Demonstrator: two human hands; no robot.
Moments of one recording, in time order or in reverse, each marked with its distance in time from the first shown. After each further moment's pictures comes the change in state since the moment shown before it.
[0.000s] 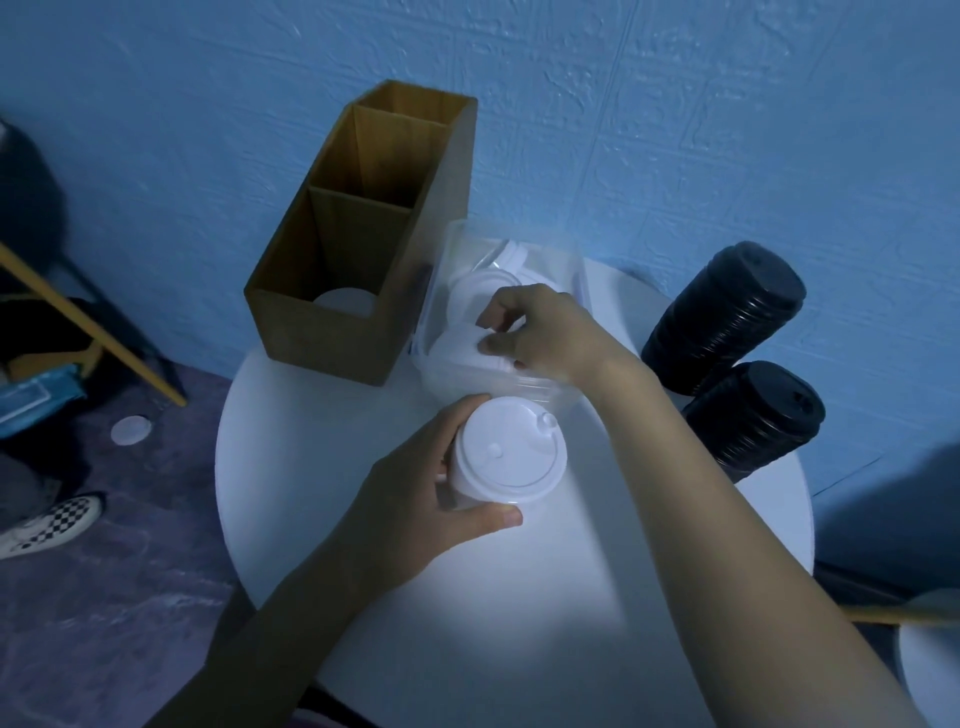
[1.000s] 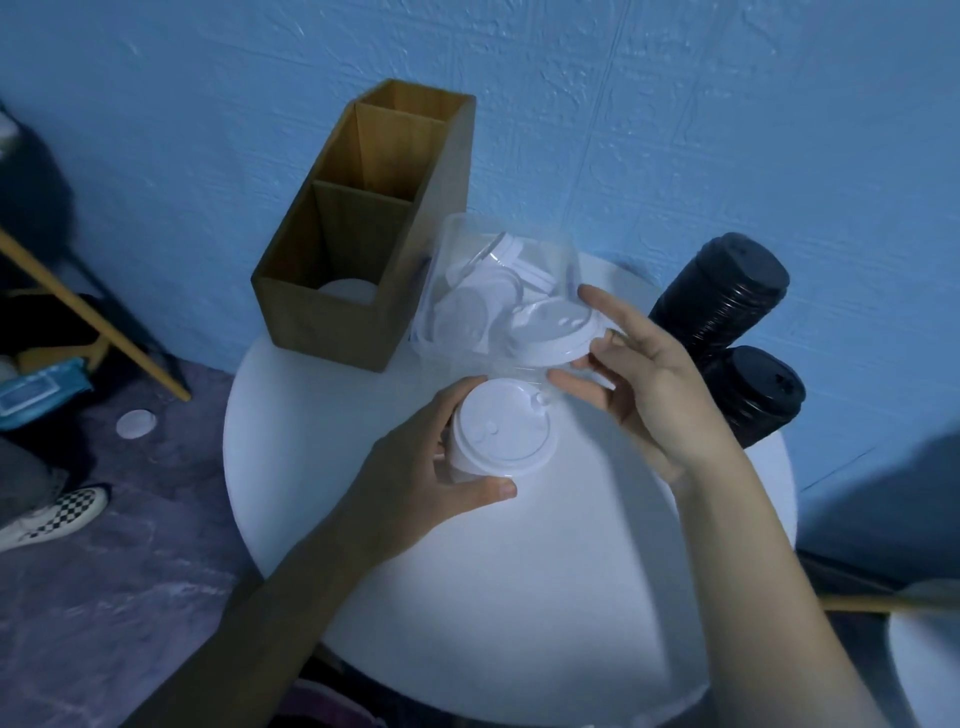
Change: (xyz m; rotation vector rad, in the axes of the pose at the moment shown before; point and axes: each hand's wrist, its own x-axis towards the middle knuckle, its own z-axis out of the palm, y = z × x) left_hand 0.000 0.006 -0.002 0.019 0.007 0.001; right_hand -0.108 0.024 -0.017 1.108 0.160 0.021
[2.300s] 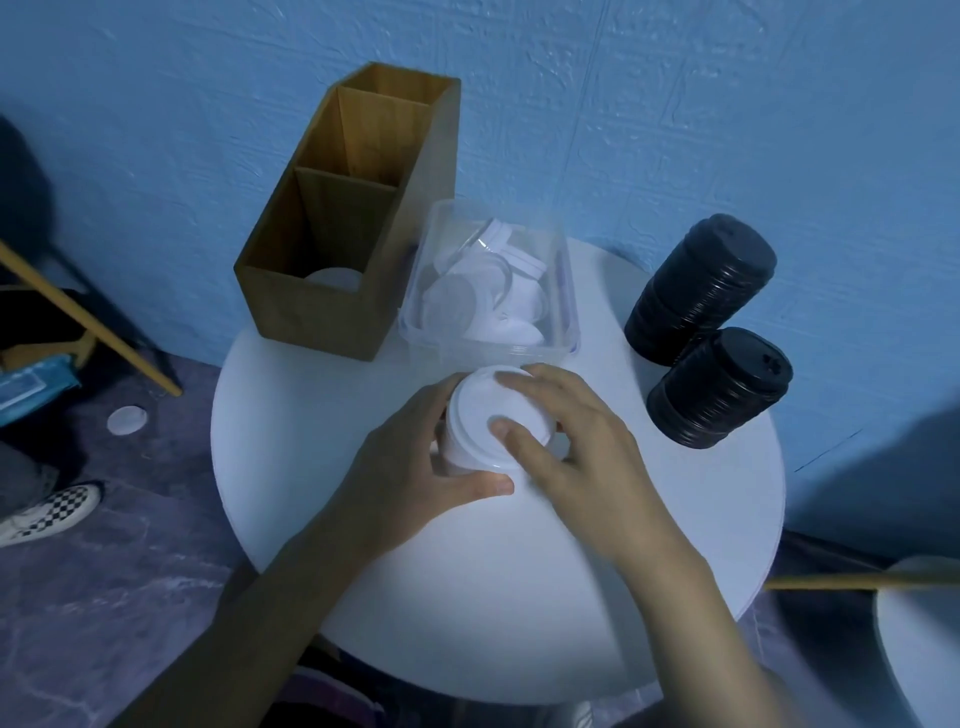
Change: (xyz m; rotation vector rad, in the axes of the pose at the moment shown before) left_hand -0.002 0.003 0.006 0.004 0.032 0.006; right_hand -0.059 0.036 0.028 -0.947 -0.006 -0.218
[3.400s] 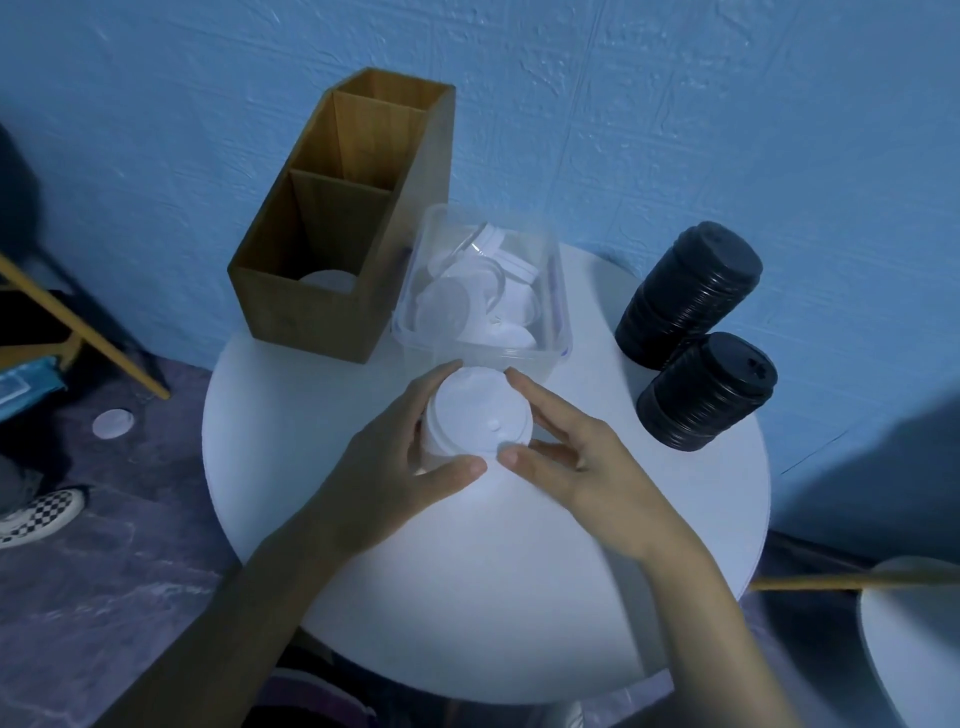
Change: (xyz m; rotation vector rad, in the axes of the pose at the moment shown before) left_hand 0.000 -0.010 -0.007 -0.033 -0.035 0.021; right_hand -0.005 0.015 -0.009 0.477 -0.275 0.186
